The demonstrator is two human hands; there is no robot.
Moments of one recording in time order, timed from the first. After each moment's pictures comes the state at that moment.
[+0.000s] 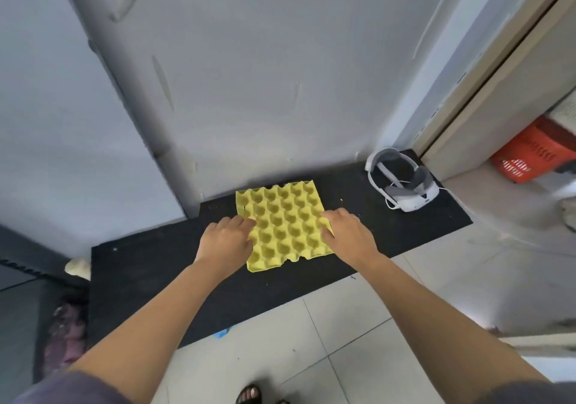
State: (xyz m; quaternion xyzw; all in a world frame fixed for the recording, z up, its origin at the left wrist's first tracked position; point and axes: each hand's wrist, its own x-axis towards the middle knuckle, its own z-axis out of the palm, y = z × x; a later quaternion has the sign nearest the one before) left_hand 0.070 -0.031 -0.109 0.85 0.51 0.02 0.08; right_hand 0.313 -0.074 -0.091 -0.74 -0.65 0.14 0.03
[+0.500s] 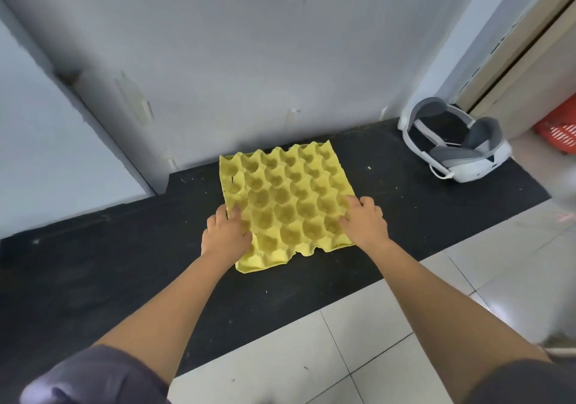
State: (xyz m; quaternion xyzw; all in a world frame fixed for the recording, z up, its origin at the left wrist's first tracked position) left_hand 0.114 0.045 -0.350 0.71 0.66 -0.03 0.24; right_hand 0.364 0.007 -0.339 -0.84 -0.51 0.19 0.01
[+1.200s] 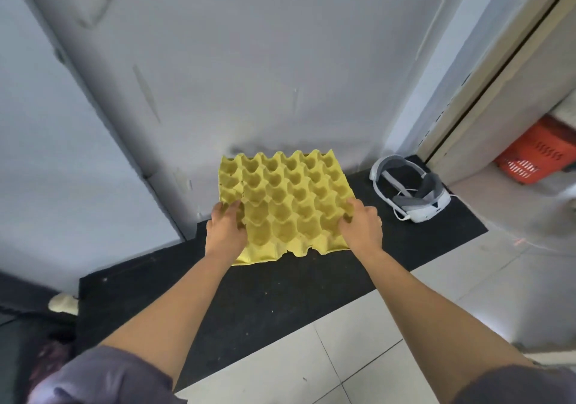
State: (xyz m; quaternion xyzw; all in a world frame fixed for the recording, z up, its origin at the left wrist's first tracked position) left_hand 0.095 0.048 -0.143 0.65 0.67 0.16 0.32; right_hand 0.333 -0.009 -0.132 -0.86 -0.44 0.17 0.19
